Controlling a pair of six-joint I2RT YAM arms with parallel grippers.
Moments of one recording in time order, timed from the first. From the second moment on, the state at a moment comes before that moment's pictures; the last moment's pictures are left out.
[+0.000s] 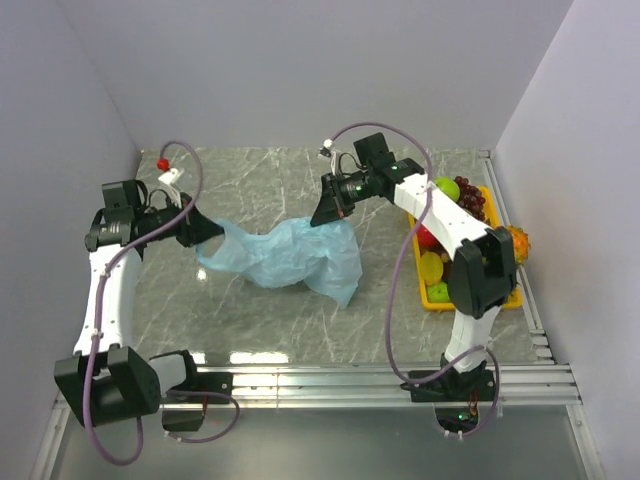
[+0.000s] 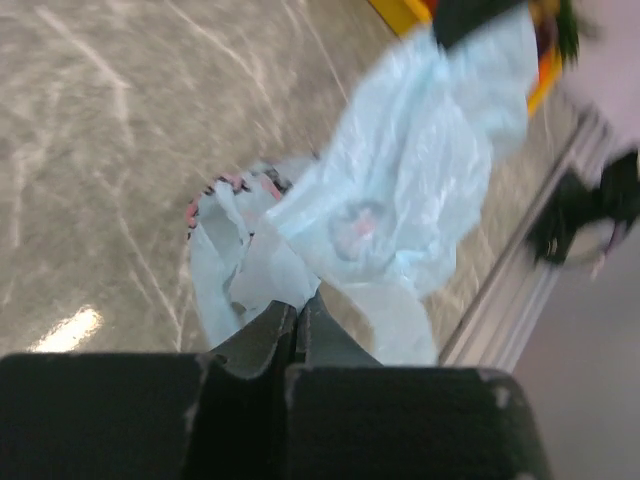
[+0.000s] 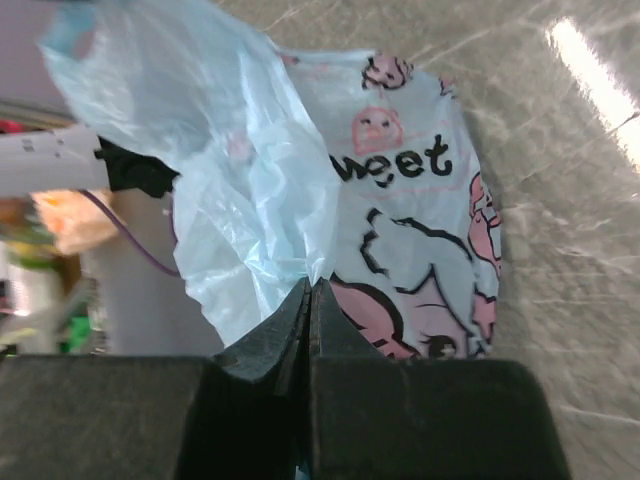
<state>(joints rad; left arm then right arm) 0.19 1.15 1.09 -0.80 1.06 0.35 0.47 1.81 1.66 -0.69 -0.90 0.05</state>
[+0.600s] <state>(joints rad) 0.23 1.27 1.04 -0.25 0.78 -0.31 0.26 2.08 2.04 -0.74 -0.87 0.20</state>
